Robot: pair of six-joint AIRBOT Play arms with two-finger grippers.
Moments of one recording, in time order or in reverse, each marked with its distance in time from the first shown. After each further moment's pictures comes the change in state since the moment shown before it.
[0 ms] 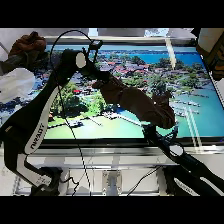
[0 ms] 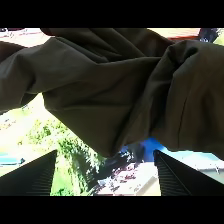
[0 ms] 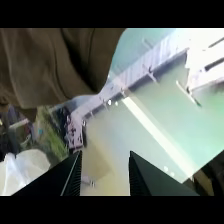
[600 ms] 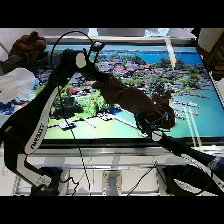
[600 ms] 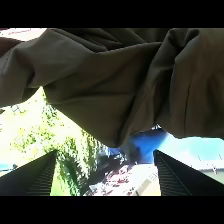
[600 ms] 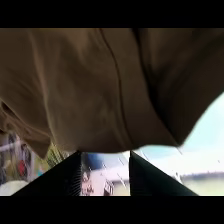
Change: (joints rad) left arm 0.000 0.000 0.000 0.002 -0.043 0.063; right arm 0.081 -0.427 0.305 -0.225 -0.209 0.172
